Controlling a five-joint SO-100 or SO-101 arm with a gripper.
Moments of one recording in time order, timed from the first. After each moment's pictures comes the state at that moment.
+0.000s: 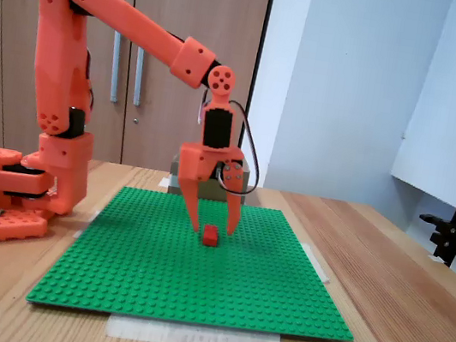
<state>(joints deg) -2.8 96.3 111.0 61.3 -2.4</state>
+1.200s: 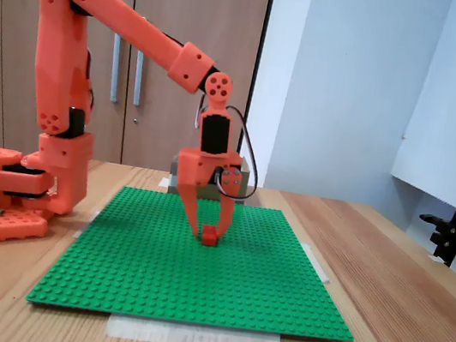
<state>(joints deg) -2.8 95.9 113.3 58.1 -3.4</state>
